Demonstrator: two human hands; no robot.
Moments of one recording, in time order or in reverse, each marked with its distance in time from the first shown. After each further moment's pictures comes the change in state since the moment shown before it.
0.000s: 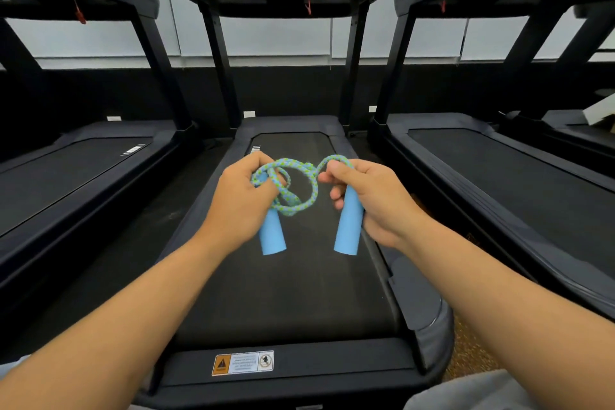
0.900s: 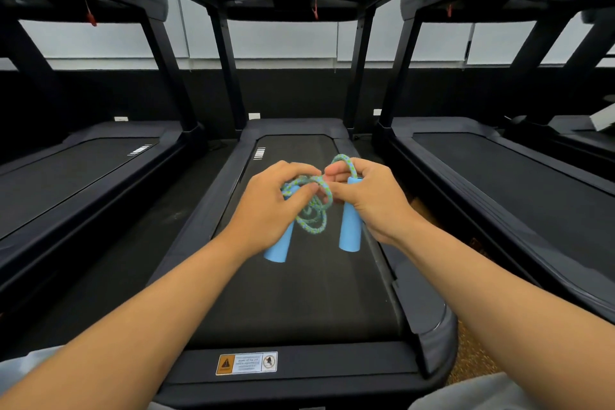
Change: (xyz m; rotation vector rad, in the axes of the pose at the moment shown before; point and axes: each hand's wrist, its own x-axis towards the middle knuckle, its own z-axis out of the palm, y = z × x) left_hand -0.004 0.002 0.013 0.156 -0.124 0.213; right_hand 0.009 0.009 0.005 -0.164 0.012 -0.147
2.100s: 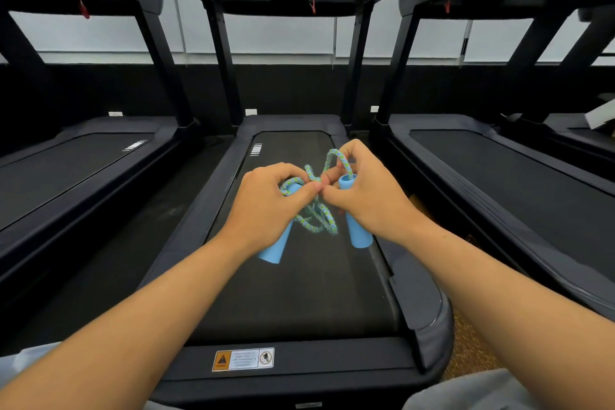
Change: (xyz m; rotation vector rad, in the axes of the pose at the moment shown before) left_hand -0.003 0.011 0.003 0.020 0.070 -0.134; right_hand -0.014 -0.014 -0.002 -0.470 -0.073 -0.197
